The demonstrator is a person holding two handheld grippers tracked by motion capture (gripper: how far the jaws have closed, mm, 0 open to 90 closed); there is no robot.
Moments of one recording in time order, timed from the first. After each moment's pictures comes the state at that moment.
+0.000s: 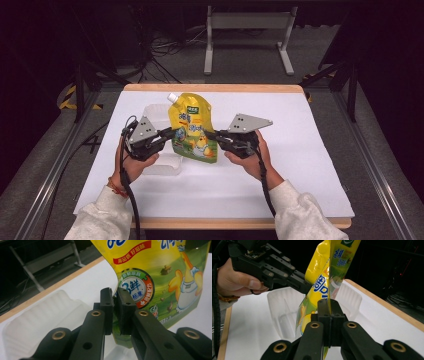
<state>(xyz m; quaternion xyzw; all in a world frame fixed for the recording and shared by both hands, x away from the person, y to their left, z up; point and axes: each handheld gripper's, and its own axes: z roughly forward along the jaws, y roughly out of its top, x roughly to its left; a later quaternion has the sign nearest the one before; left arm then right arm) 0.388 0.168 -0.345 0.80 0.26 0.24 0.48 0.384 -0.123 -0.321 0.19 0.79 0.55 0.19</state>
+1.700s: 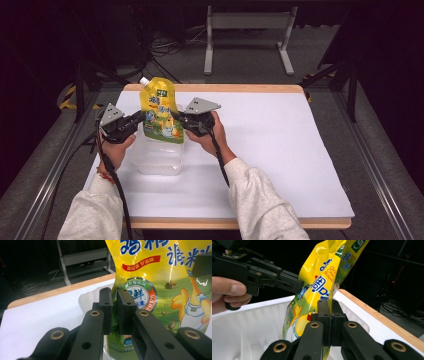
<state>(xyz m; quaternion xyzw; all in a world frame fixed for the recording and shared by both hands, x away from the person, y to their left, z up) 0.447 0.246 -0.380 0.72 0.39 0.27 0.51 0.466 -0.028 -0.355 0.19 0.78 0.55 0.22</state>
